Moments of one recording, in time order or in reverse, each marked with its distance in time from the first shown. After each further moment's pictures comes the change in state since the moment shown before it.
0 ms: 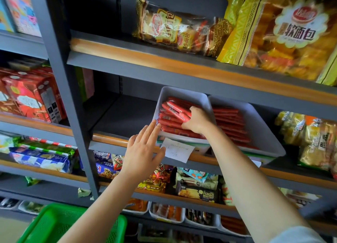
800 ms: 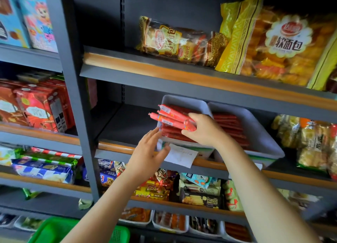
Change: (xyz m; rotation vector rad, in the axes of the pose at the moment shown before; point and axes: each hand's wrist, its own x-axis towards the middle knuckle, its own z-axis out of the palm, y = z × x) left_hand 0.003 0.007 -0.036 -0.459 -0.047 -0.061; right_hand -0.069 -0.016 -0.030 0.135 0.089 -0.263
